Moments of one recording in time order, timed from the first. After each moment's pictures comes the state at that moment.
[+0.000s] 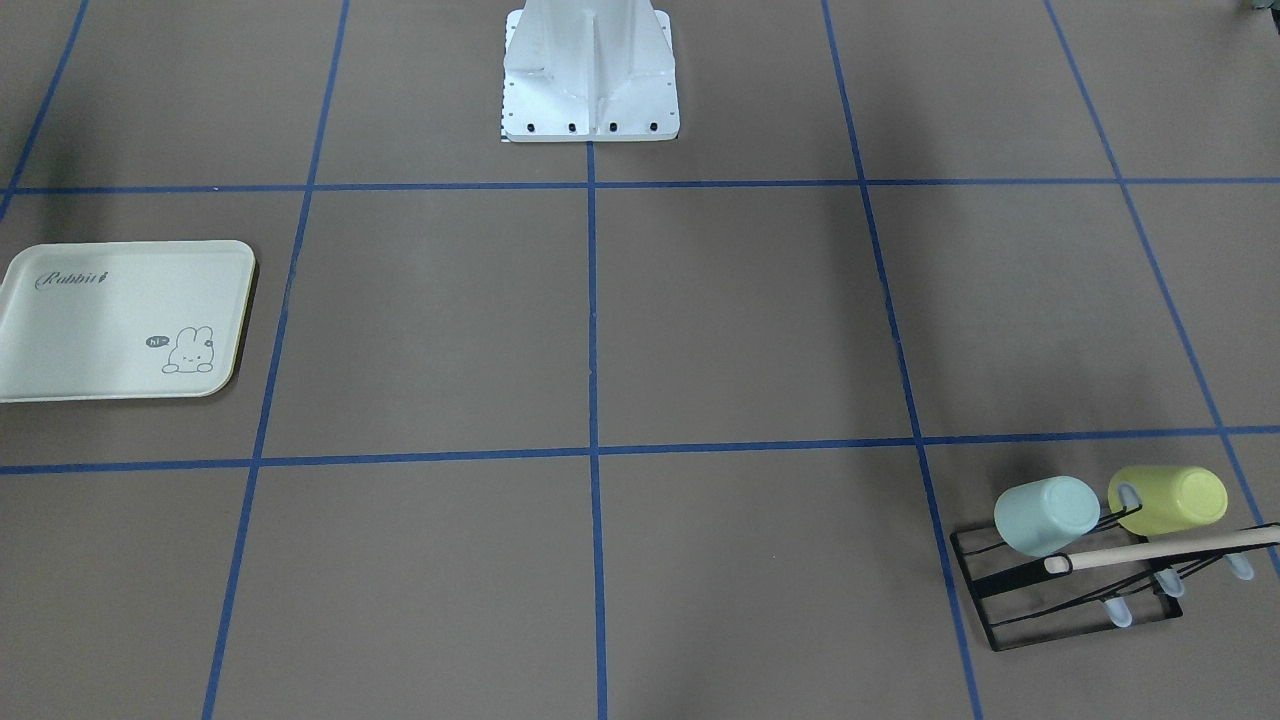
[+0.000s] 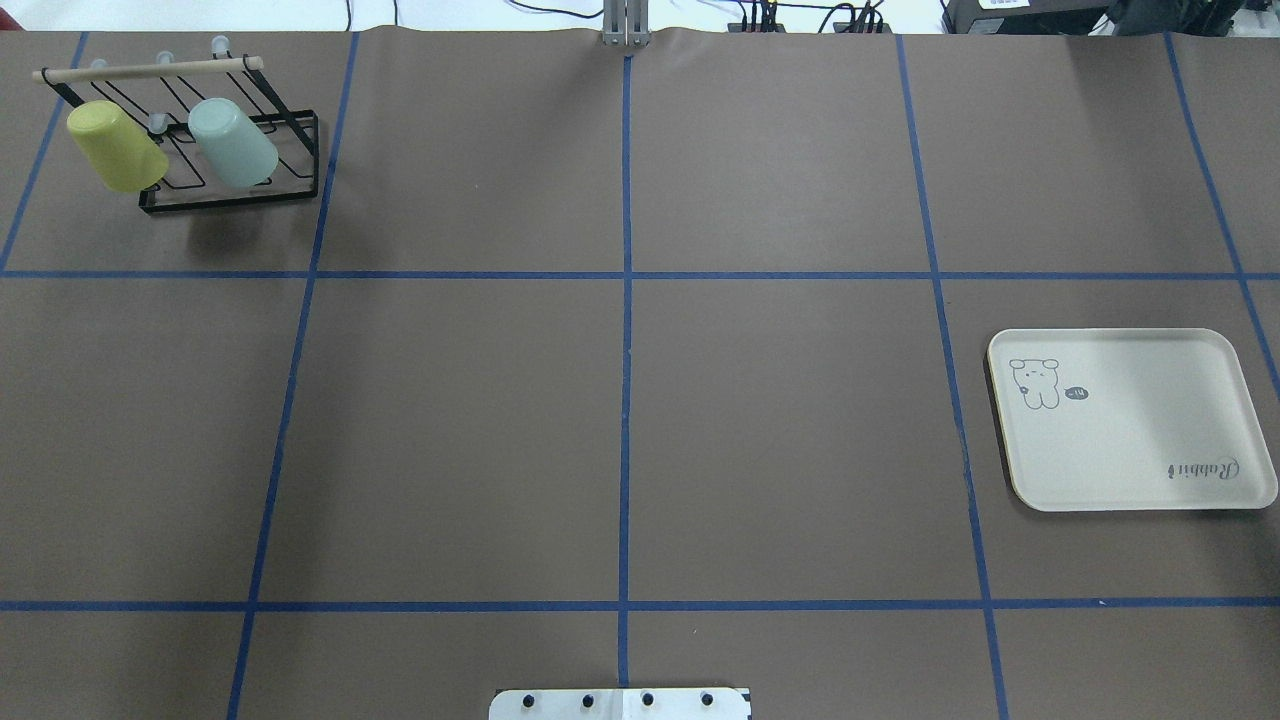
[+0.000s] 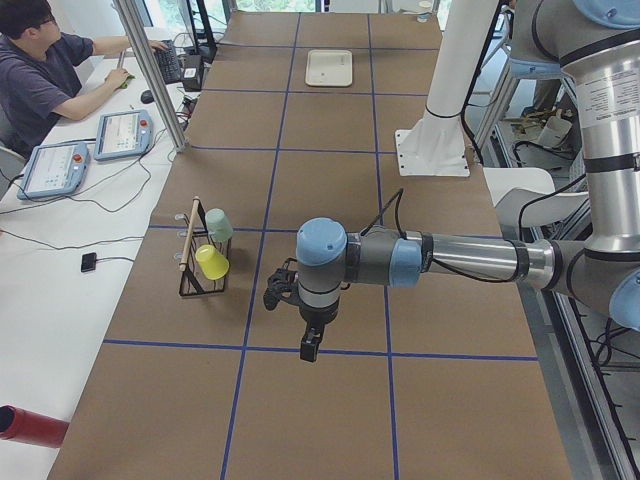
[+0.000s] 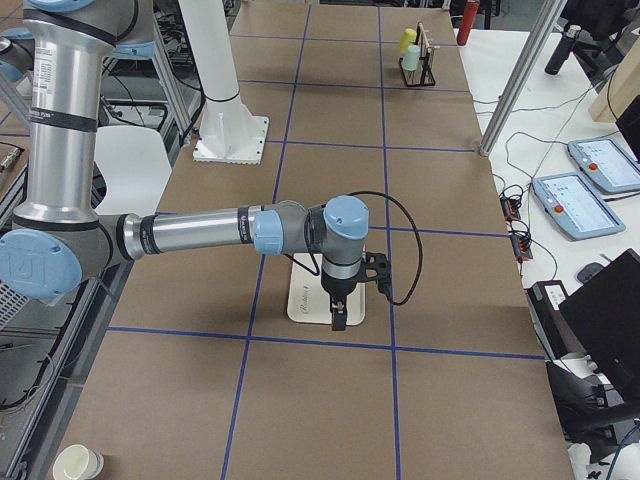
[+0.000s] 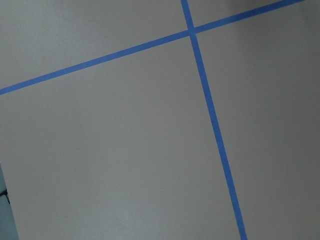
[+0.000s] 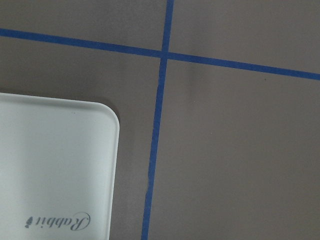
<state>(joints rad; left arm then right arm) -1.56 -1.33 -1.89 -1.55 -2.20 0.21 1.47 -1.72 1.86 -1.66 2.20 0.01</state>
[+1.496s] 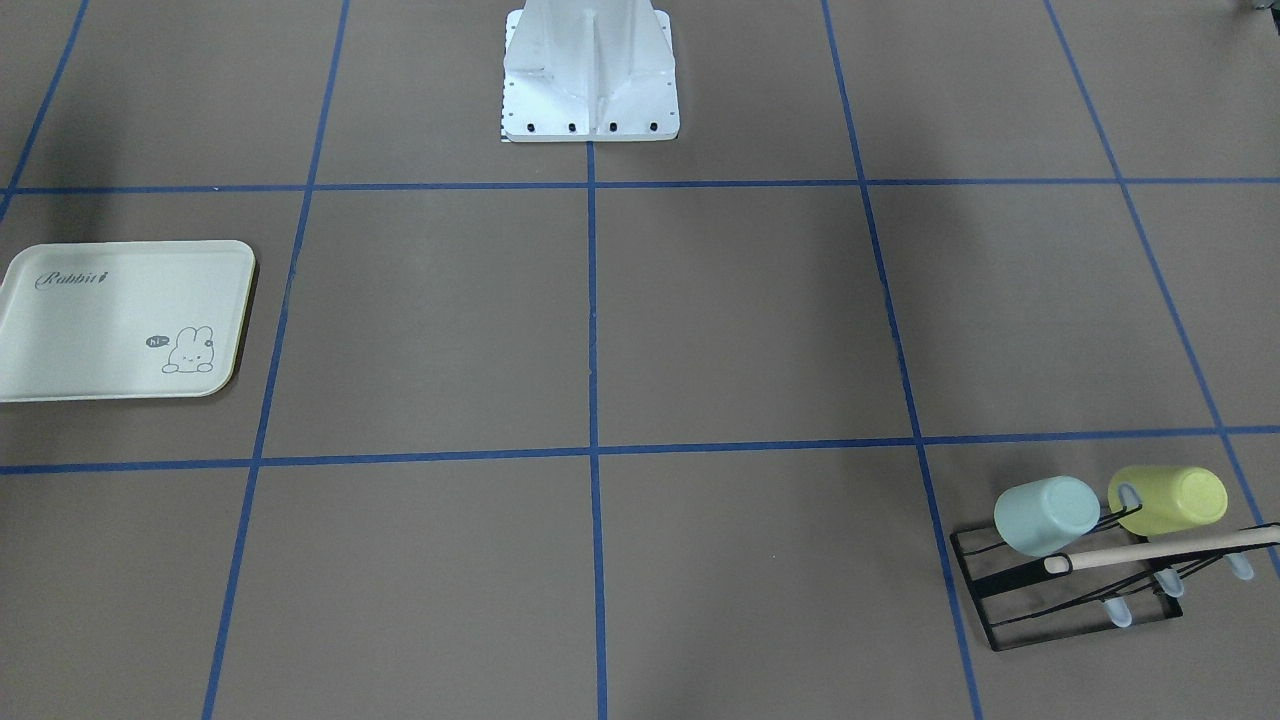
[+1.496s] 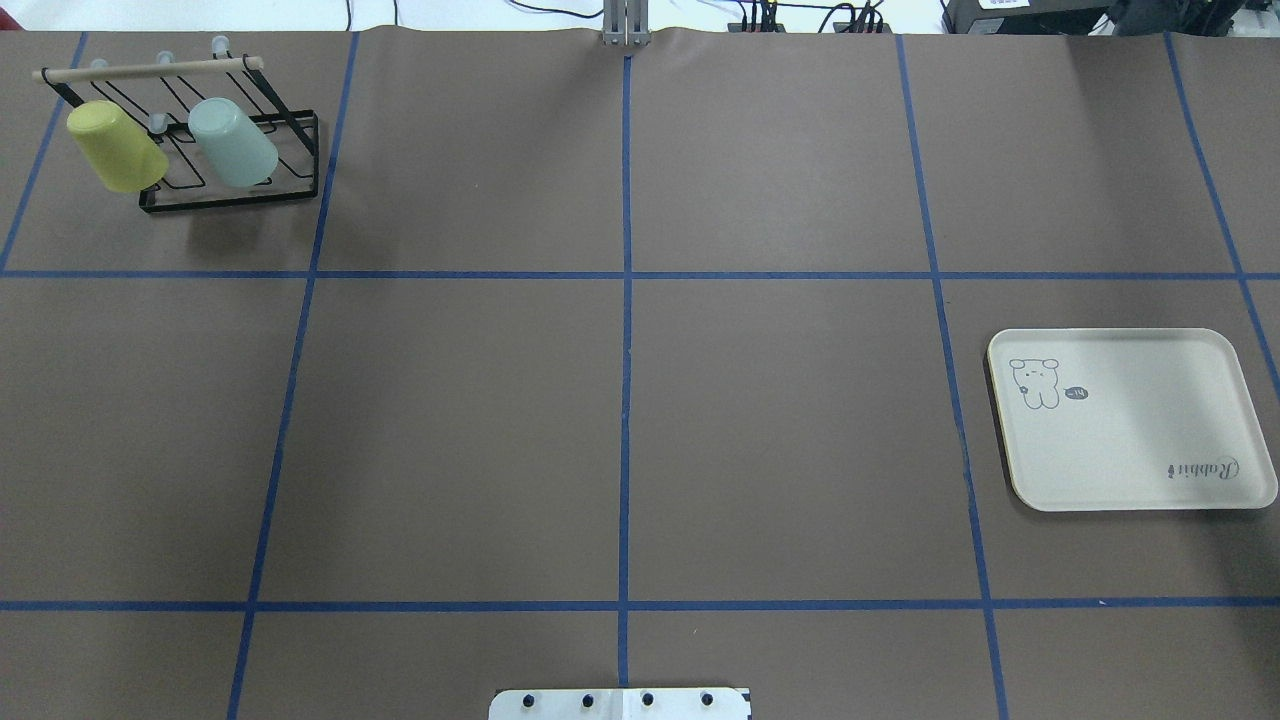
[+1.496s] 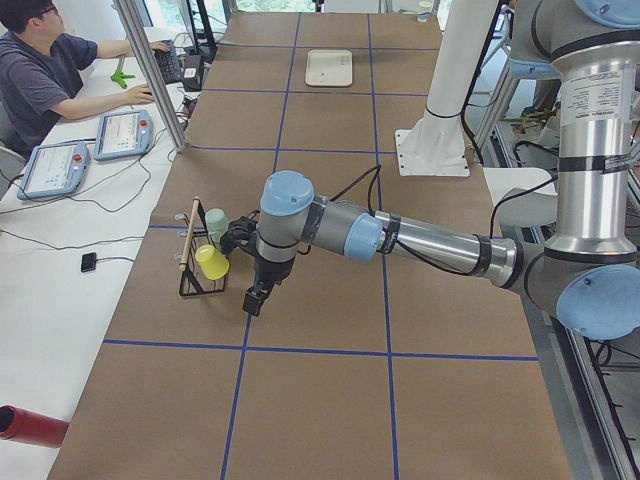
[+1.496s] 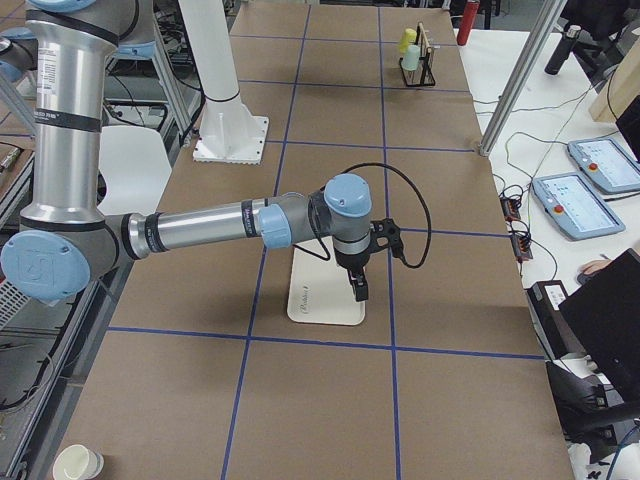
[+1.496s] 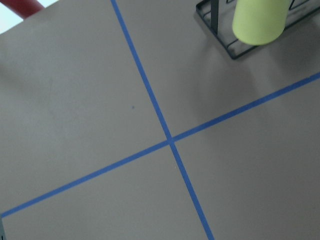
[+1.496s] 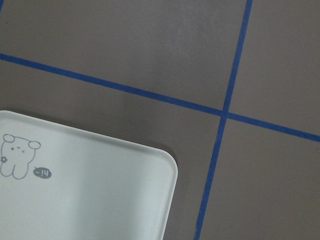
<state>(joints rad) -1.55 -1.52 -1.85 -1.67 -2.24 0.20 1.45 -1.69 1.88 -1.46 2.31 0.01</state>
